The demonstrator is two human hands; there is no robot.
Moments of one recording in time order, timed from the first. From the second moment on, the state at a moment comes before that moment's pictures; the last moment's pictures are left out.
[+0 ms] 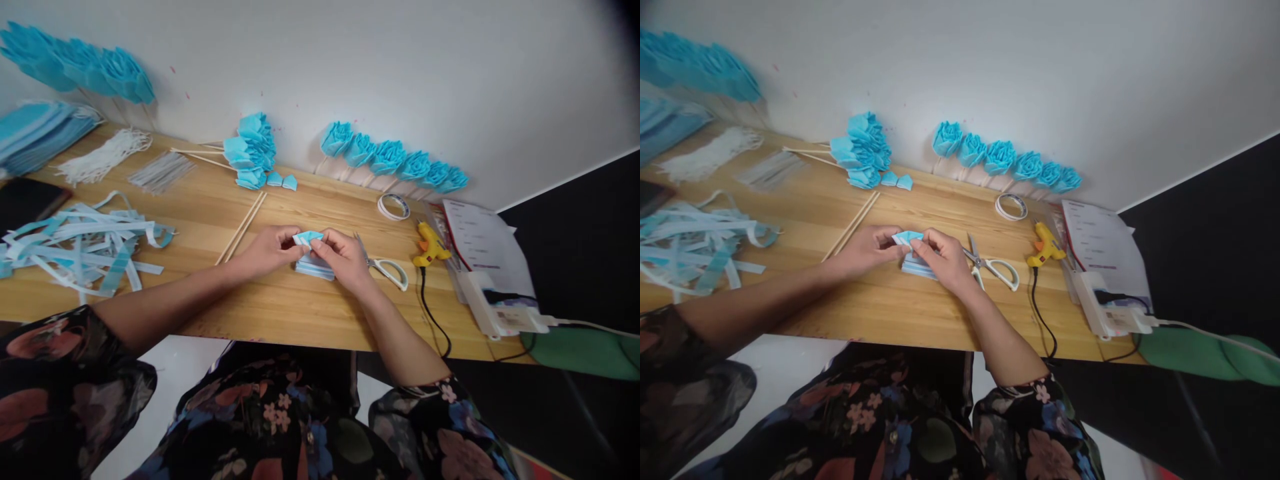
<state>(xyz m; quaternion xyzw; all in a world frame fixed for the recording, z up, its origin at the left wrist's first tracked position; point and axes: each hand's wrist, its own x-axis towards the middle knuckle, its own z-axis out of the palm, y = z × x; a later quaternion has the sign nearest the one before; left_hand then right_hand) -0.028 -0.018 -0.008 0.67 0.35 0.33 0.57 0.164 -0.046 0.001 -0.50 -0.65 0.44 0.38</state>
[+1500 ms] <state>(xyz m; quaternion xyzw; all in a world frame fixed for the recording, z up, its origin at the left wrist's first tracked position) -0.028 -0.020 -0.001 0.63 0.34 0.38 0.59 0.162 -0.044 0.008 -0.52 -0.69 0.35 0.36</state>
